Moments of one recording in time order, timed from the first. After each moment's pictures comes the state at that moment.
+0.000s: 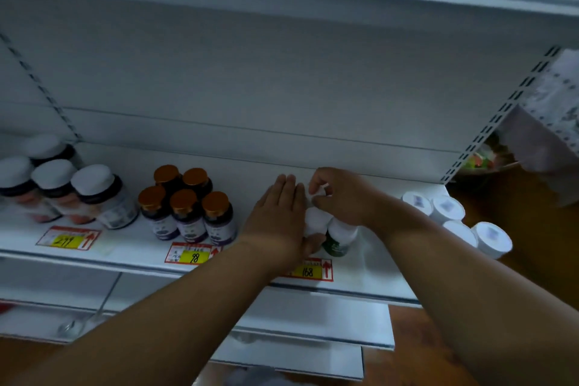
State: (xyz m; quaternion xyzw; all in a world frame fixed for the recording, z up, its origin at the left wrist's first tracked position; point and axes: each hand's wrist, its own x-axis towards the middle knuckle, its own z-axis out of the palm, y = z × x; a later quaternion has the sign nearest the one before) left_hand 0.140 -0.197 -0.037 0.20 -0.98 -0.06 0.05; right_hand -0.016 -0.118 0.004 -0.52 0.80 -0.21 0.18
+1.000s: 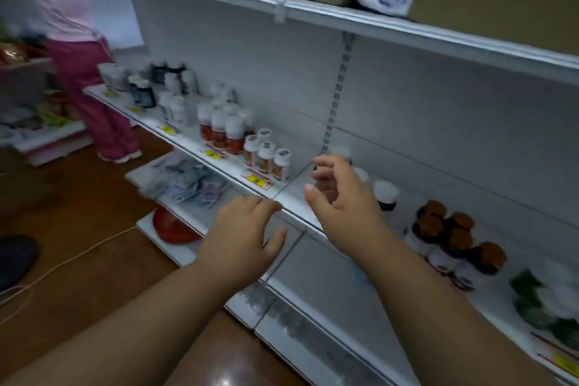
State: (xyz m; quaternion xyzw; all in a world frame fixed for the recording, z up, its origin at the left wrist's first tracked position) left_hand 0.589 -0.332 0.027 0.45 -0.85 -0.07 0.26; right_hand 0.405 -0.308 0.063 -0.65 0.59 -0.45 0.17
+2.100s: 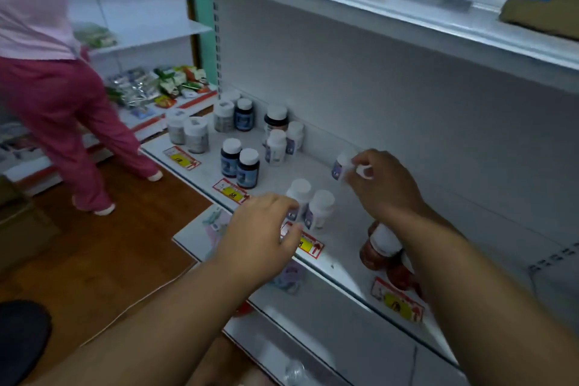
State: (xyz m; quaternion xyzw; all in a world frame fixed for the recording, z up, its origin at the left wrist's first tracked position) left_hand 0.870 -0.823 0.019 0.44 -0.85 -0.14 0.26; right_hand 0.643 -0.833 0.061 -0.60 0.74 -0.30 0.05
